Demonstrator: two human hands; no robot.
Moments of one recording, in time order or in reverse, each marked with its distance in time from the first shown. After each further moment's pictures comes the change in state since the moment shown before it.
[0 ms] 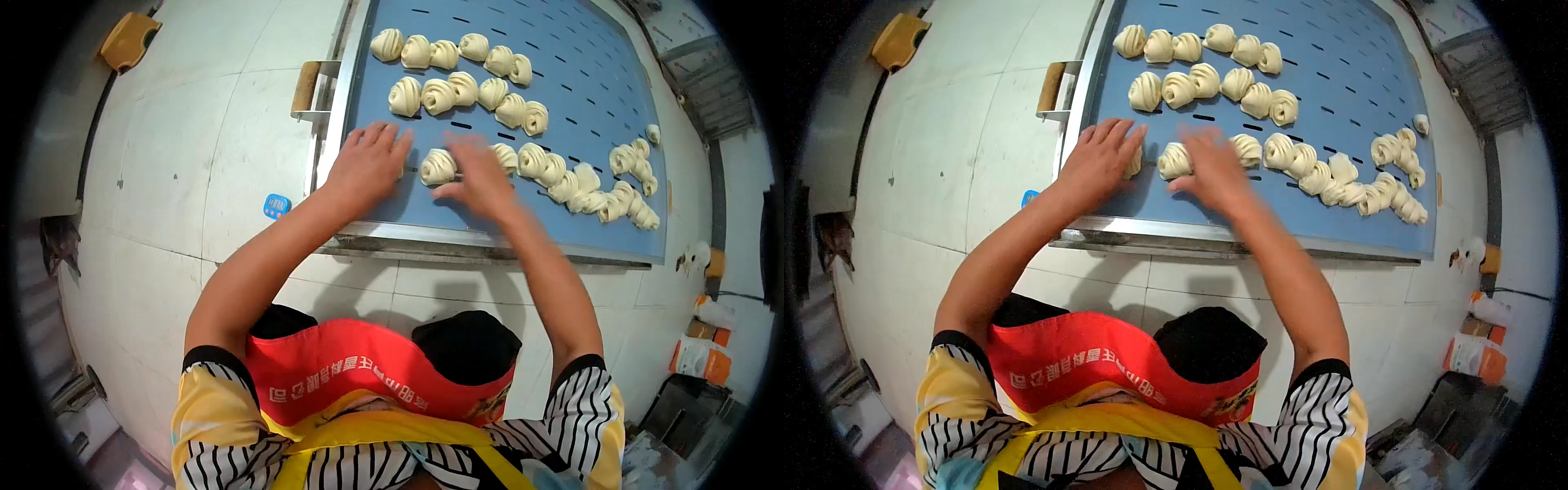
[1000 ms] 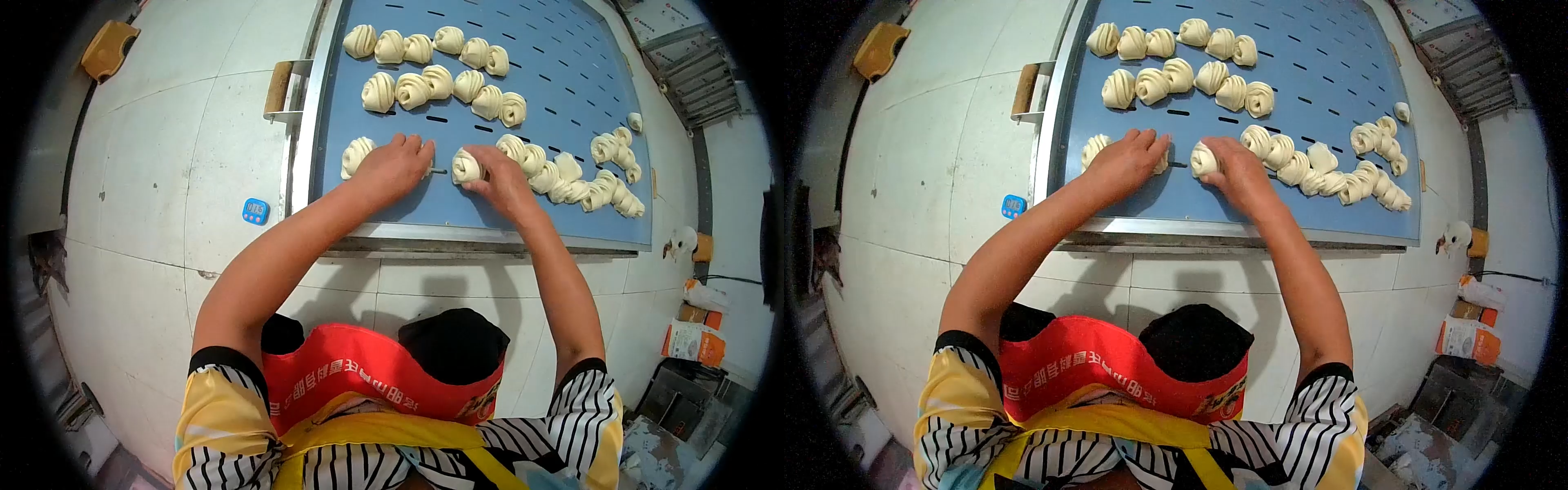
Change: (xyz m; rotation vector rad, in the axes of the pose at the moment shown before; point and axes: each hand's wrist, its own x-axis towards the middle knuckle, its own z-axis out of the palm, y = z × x) left_hand 0.038 0.035 0.055 -0.173 0.003 0.094; right_hand -0.039 0.050 -0.033 0.141 -0.093 0.185
